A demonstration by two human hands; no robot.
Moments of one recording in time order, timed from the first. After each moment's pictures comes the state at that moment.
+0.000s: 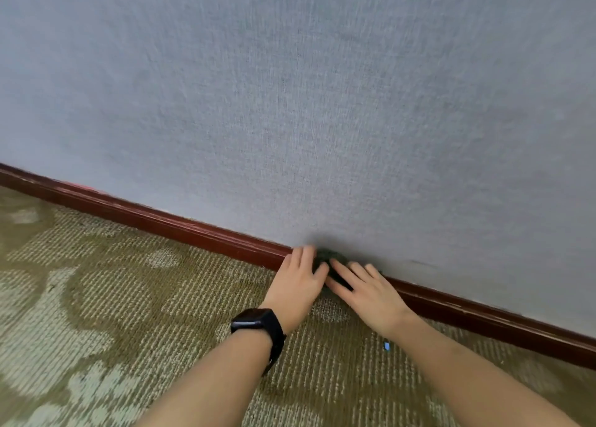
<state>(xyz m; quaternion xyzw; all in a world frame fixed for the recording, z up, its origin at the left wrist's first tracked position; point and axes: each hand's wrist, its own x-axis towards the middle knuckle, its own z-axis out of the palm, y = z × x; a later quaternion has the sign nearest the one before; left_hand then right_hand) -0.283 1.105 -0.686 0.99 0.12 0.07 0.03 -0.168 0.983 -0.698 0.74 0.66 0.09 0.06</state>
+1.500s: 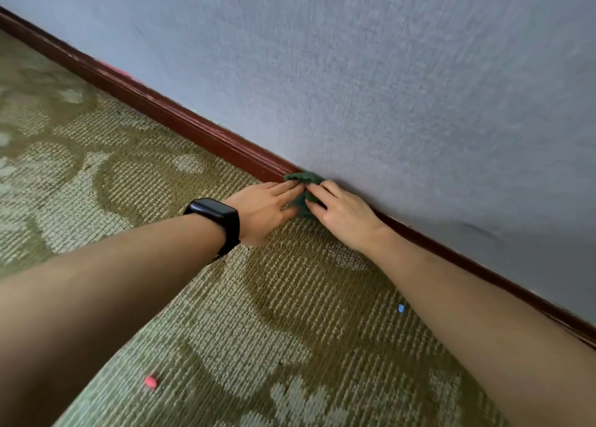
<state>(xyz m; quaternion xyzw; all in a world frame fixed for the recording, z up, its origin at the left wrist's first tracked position) -0.319 1.164 -0.706 0.96 0.07 -0.22 -0.15 -0.166 1.064 -0.735 0.64 0.77 0.04 0.02</state>
